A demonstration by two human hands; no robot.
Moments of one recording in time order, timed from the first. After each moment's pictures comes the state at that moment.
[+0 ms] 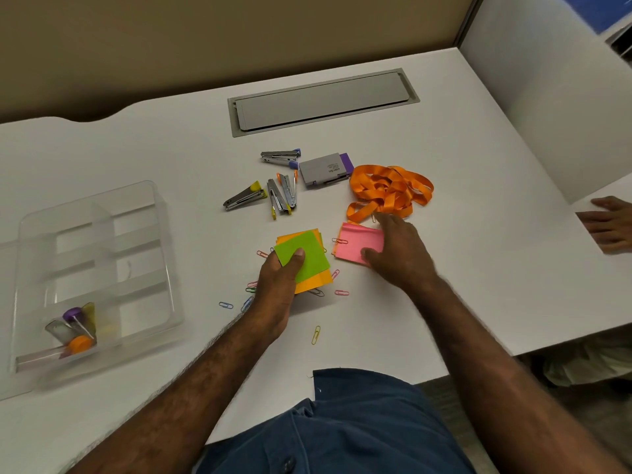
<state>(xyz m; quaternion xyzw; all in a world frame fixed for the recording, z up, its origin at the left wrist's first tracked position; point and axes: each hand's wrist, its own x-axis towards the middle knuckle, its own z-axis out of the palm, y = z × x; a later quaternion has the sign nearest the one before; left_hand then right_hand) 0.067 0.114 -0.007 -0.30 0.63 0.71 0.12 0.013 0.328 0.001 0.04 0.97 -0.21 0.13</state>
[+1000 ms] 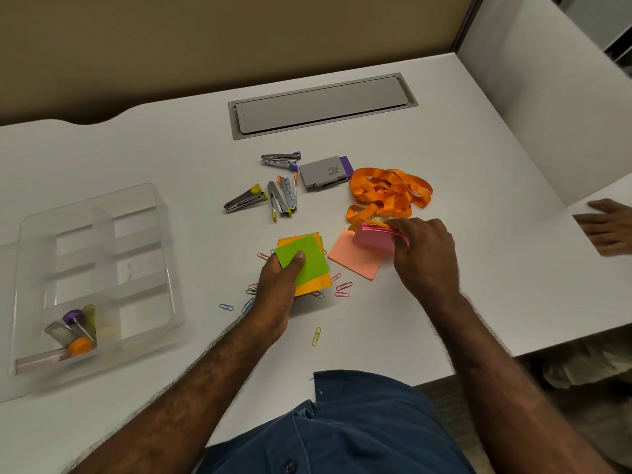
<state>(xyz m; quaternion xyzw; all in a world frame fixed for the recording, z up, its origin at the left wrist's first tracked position) 0.068 0.113 -0.004 -0.31 0.65 0.68 0.13 0.039 0.345 0.029 0.04 0.98 -0.19 -0.06</state>
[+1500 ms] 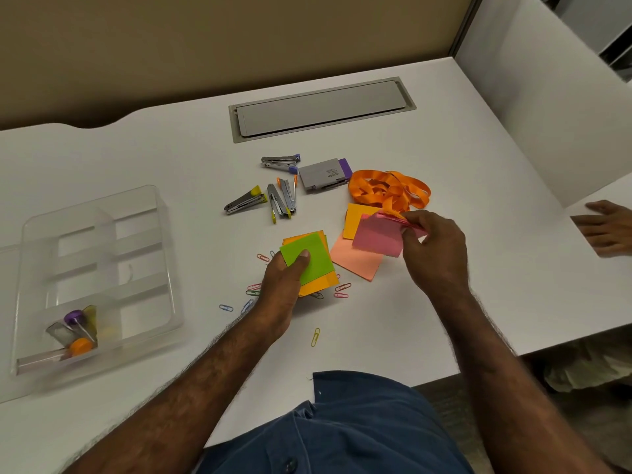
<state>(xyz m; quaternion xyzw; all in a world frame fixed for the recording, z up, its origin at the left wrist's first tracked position) 0.064 0.120 0.000 -0.30 0.65 0.68 0.15 0.040 0.352 0.046 0.13 0.93 -0.34 -0.09</state>
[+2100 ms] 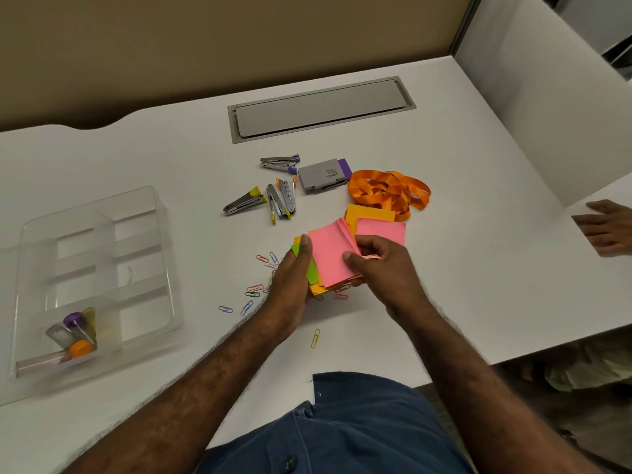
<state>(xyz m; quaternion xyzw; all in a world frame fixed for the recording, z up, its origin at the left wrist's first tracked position) 0.063 0.134 0.006 -0.25 0.61 0.73 0.17 0.056 0.300 0.025 0.15 0.78 -0.60 0.10</state>
